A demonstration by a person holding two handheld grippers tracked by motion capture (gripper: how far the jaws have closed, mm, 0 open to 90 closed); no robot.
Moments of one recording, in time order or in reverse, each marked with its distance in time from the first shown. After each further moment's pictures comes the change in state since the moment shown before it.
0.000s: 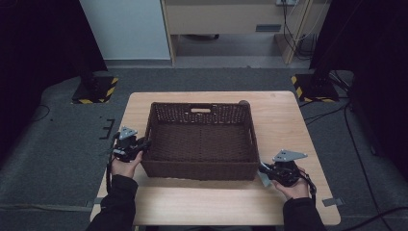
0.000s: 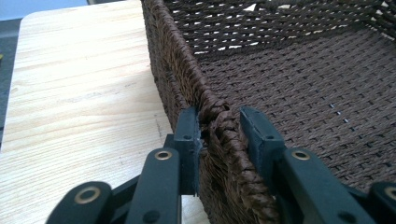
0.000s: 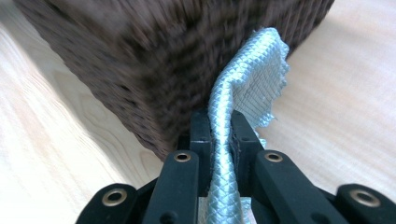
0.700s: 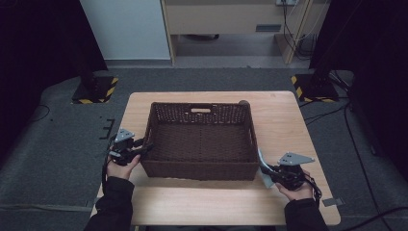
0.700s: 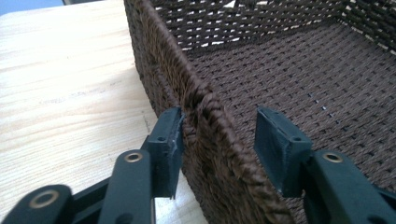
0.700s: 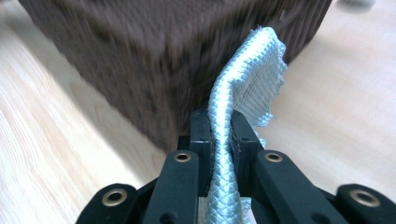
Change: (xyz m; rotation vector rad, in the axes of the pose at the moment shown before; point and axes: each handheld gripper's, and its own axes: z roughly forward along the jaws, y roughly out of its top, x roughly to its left) left arm 0.004 -0.007 -0.007 0.007 -0.070 0.026; right arm 0.008 -0.003 -0.018 -0.048 -0.007 -0.005
